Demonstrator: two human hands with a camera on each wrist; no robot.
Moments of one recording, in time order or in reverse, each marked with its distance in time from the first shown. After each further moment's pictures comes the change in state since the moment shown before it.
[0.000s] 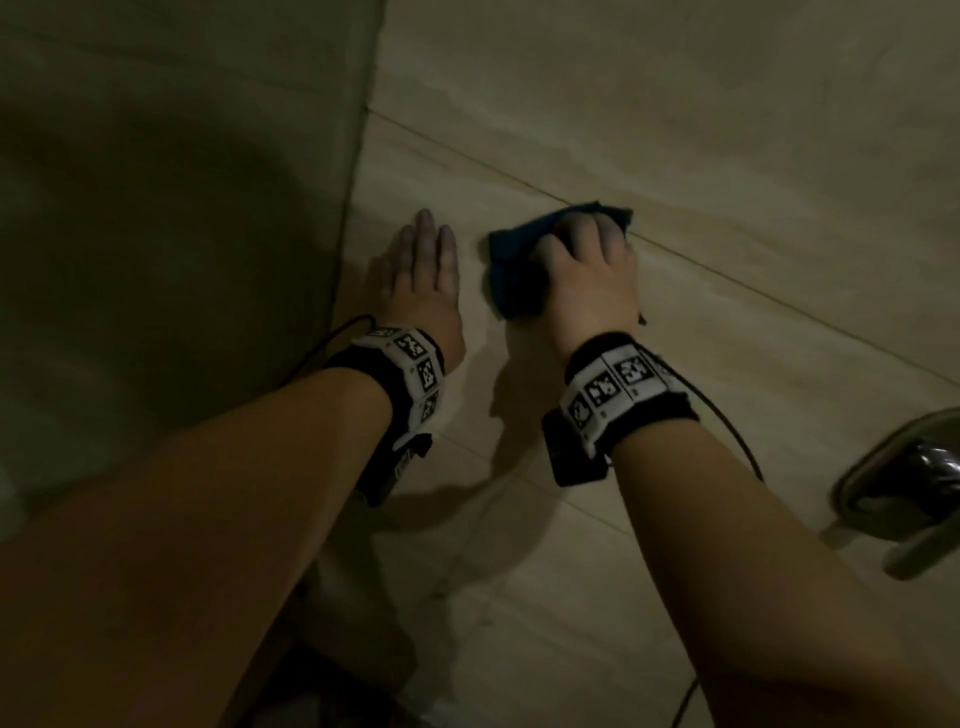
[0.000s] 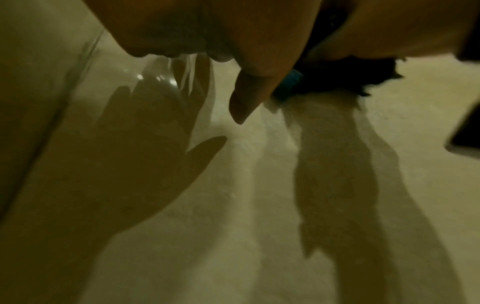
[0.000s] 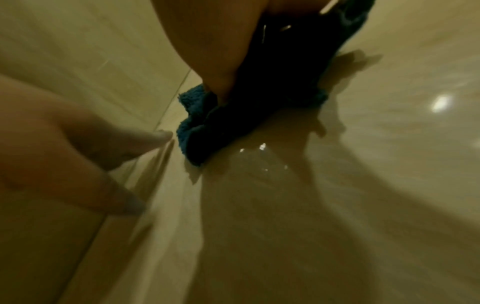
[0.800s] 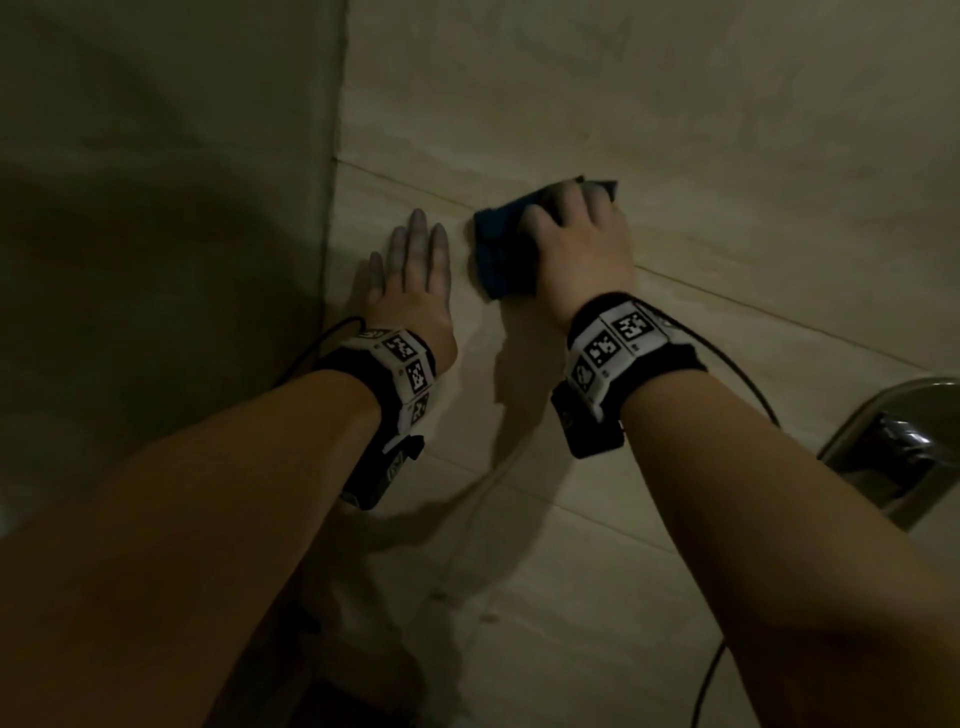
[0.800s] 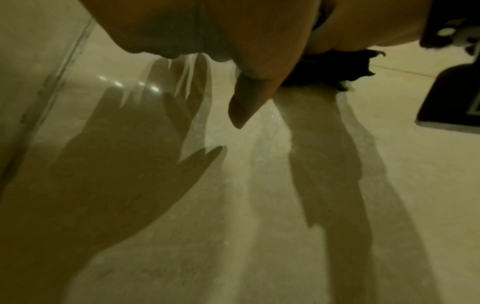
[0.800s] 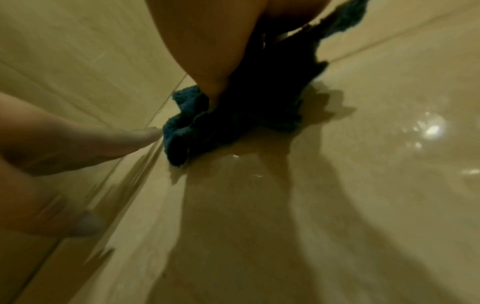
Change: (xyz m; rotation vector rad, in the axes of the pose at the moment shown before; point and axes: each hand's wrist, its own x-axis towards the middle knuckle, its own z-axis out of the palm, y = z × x) left_hand 0.009 -0.010 -0.031 0.056 -0.009 0.050; right_hand 0.034 -0.008 -0.038 -0.143 -0.028 -0.048
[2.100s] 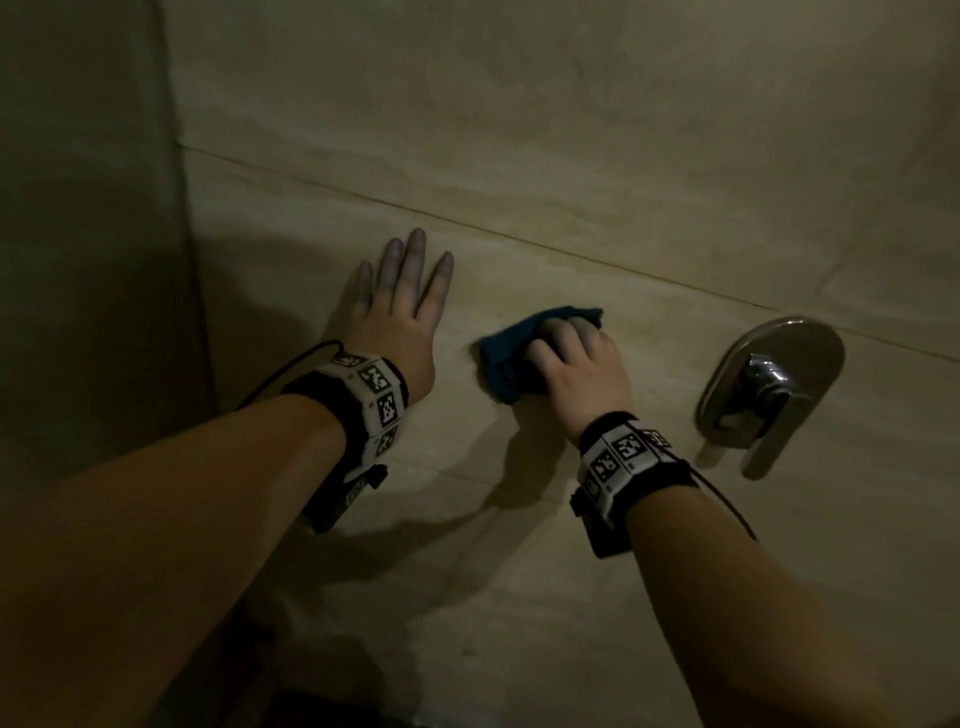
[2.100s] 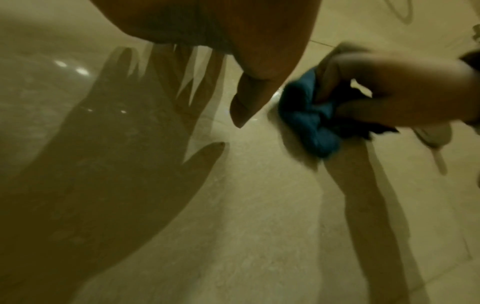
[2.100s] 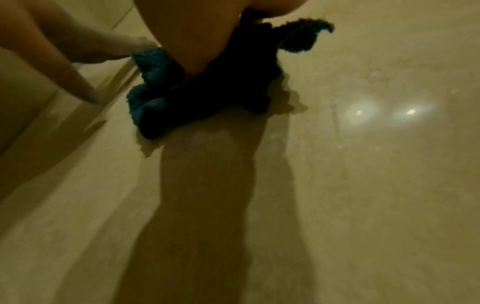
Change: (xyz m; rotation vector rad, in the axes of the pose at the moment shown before) left_hand -0.025 0.076 0.020 0.119 0.060 0.293; right_hand -0.134 0.091 0.060 0.009 -0.041 0.011
